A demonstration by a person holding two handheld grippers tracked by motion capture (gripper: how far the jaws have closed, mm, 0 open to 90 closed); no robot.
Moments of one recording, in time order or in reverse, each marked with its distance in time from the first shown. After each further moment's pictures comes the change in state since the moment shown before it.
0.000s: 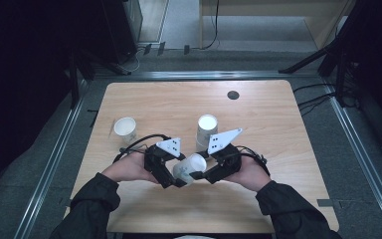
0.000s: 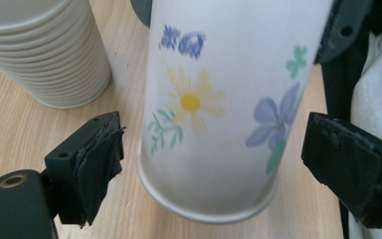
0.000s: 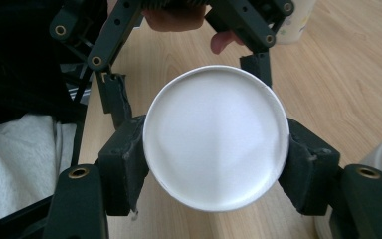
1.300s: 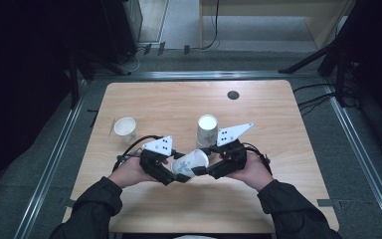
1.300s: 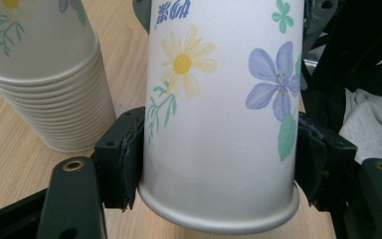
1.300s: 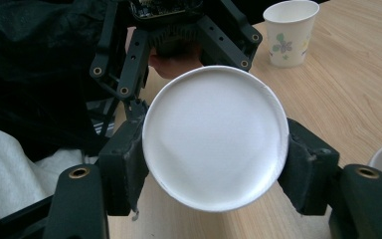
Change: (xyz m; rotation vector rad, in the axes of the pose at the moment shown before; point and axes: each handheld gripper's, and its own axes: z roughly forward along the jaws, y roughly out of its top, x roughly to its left) left arm -0.006 -0.012 -0.005 -0.226 0.008 0.001; right arm -0.006 0.000 -0.014 -0.115 0.073 0.098
